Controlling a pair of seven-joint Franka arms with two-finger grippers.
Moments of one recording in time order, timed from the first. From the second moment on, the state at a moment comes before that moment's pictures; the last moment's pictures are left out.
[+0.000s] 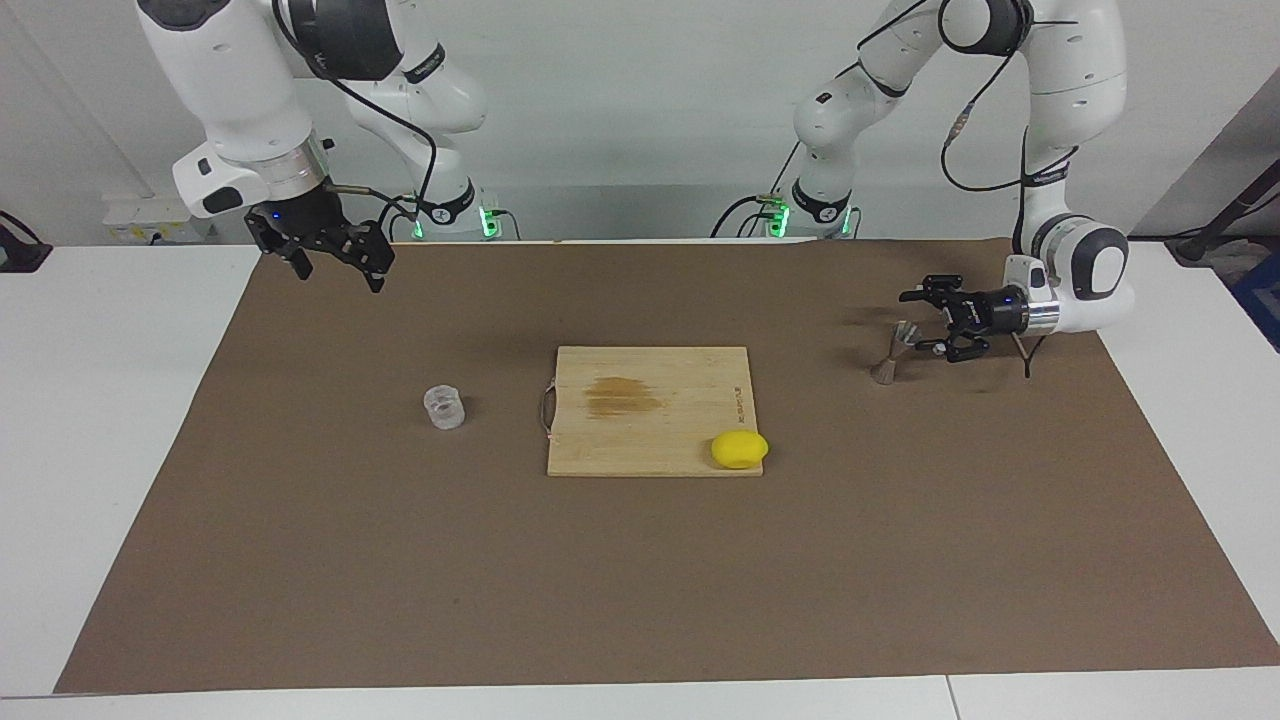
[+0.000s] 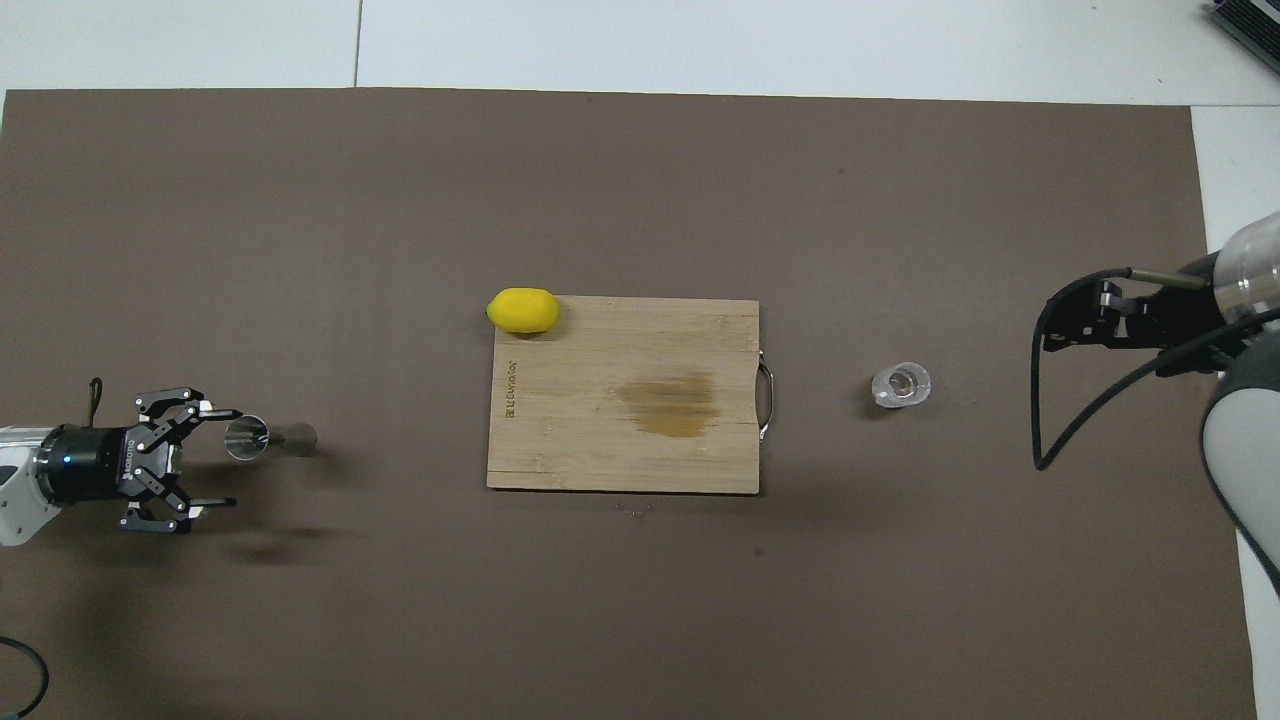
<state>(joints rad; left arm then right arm) 0.57 0.36 -0.04 -2.15 -1.06 1.32 2.48 -0.05 -0.04 0.10 -1.68 -0.03 1.60 0.35</state>
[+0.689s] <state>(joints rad) 0.57 0.36 -0.04 -2.16 -1.12 1.39 2.49 -0.05 -0.02 0.10 -1.71 0.03 1.68 0.63</state>
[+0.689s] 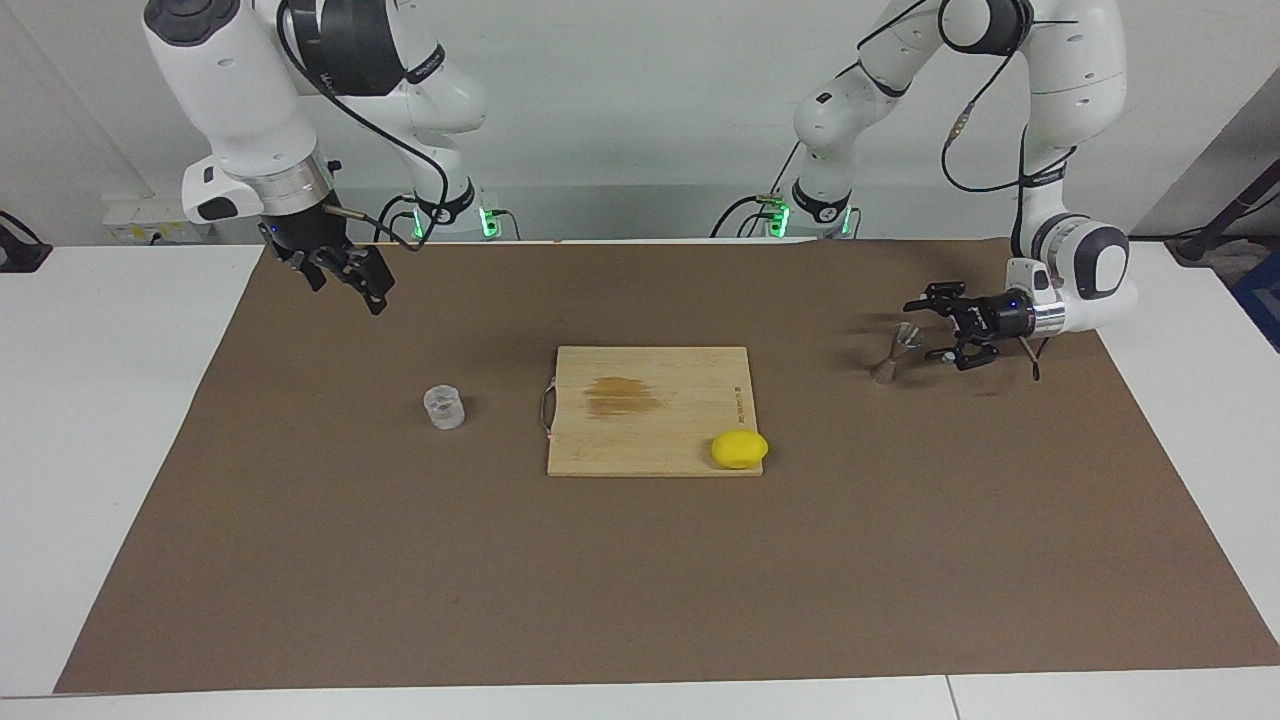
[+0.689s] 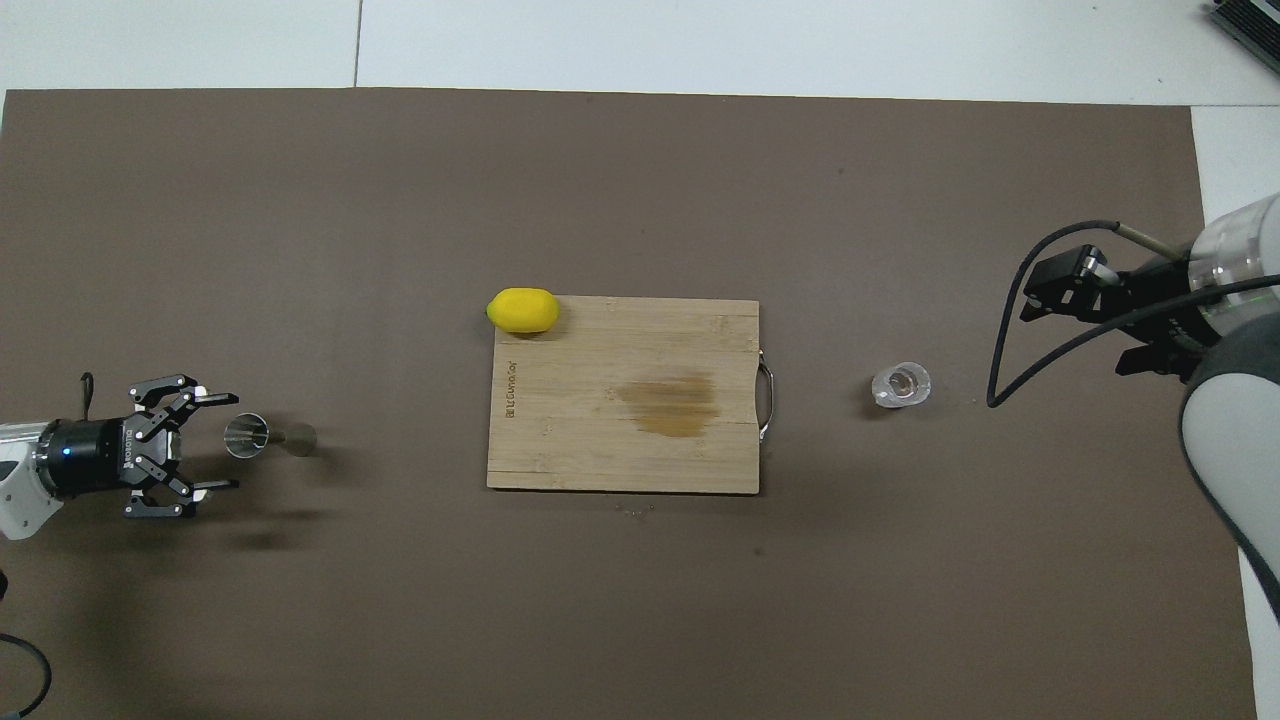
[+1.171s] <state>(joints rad) 0.54 0.36 -0.04 -2.18 -1.16 1.41 2.49 -0.08 -0.02 0.10 -1.74 0.10 1.71 0.82</state>
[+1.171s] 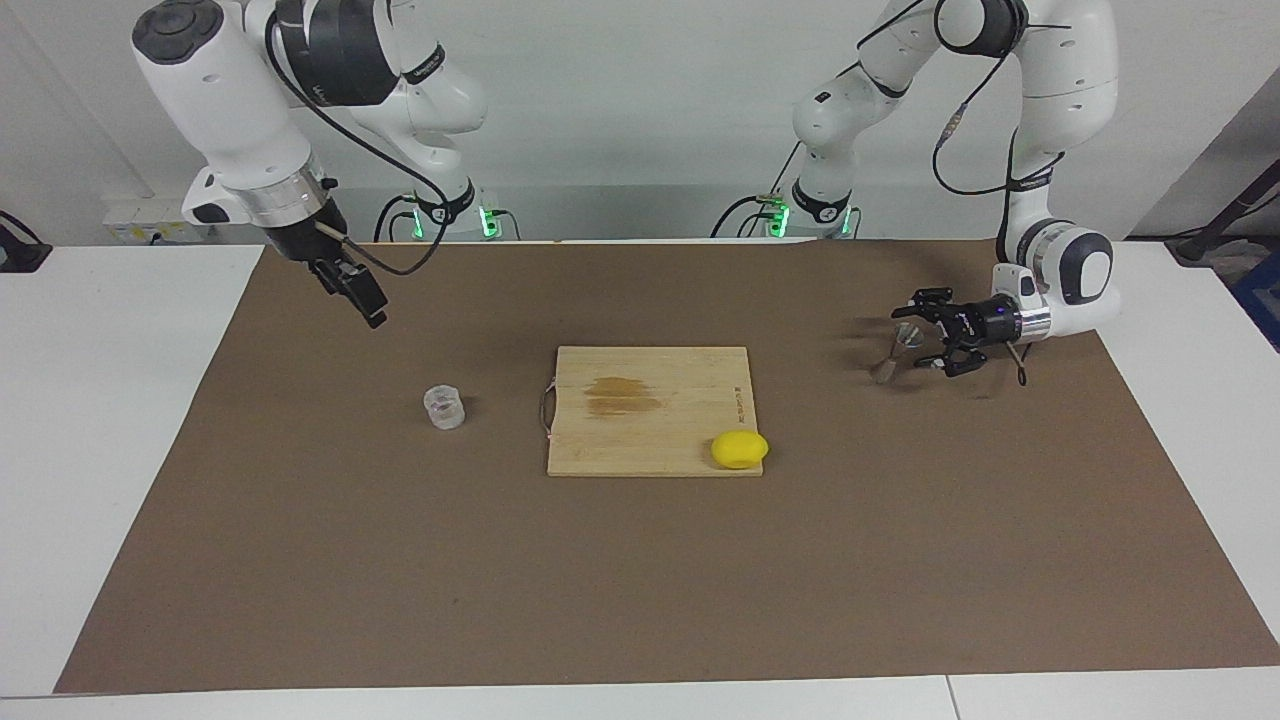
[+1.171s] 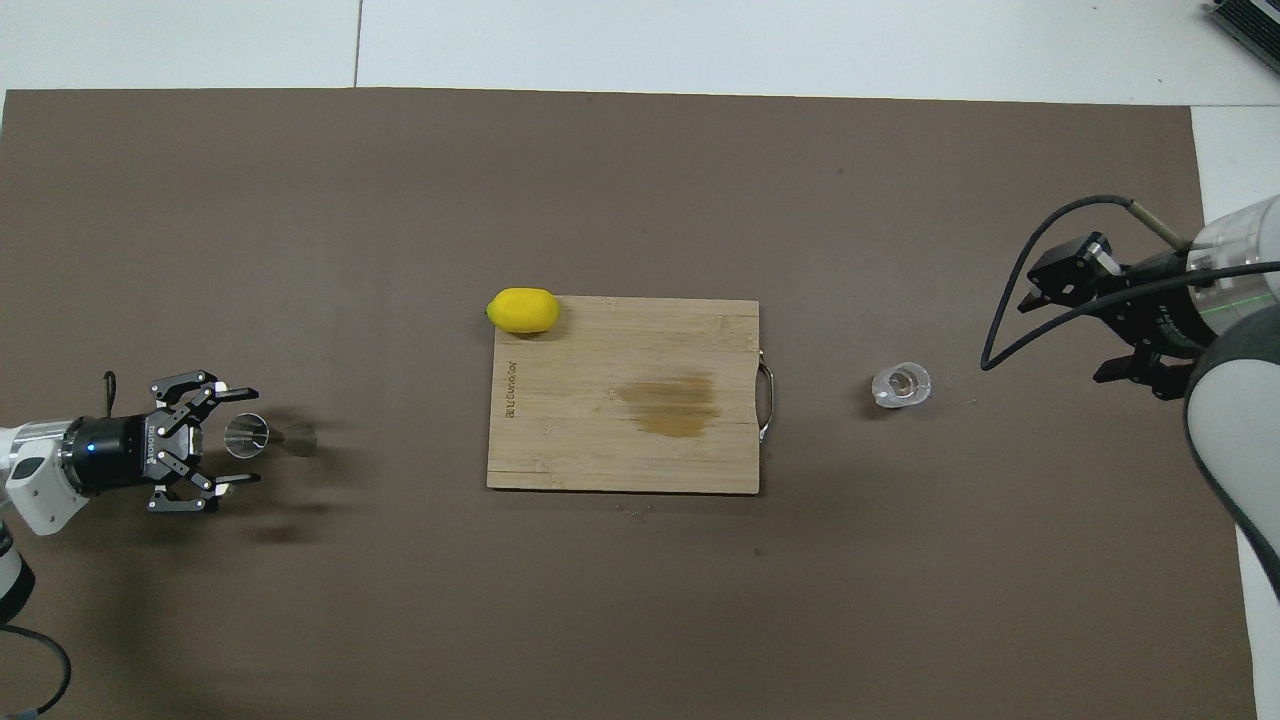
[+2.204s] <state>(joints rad) 0.54 0.35 -0.04 -2.19 -1.16 1.40 2.49 -0.28 0.15 0.10 -1.94 0.49 1.95 1.18</state>
